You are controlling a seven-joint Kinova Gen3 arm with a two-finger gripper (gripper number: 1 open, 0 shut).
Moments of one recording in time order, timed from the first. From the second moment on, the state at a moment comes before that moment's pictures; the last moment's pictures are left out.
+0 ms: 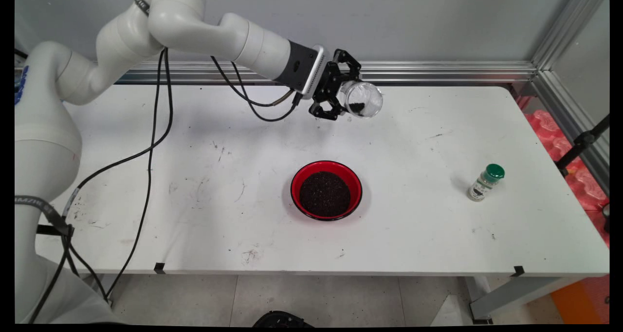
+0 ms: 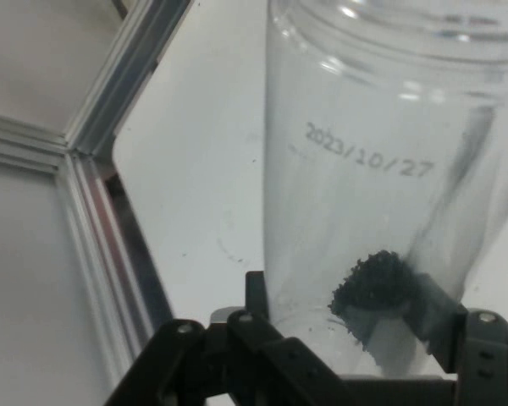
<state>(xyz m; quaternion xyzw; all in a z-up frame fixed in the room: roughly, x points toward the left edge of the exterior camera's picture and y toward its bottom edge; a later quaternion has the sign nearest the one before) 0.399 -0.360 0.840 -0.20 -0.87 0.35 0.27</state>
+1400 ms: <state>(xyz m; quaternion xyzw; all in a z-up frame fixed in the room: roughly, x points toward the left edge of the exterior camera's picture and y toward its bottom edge) 0.361 -0.409 0.810 -0.03 -0.90 0.21 0.39</state>
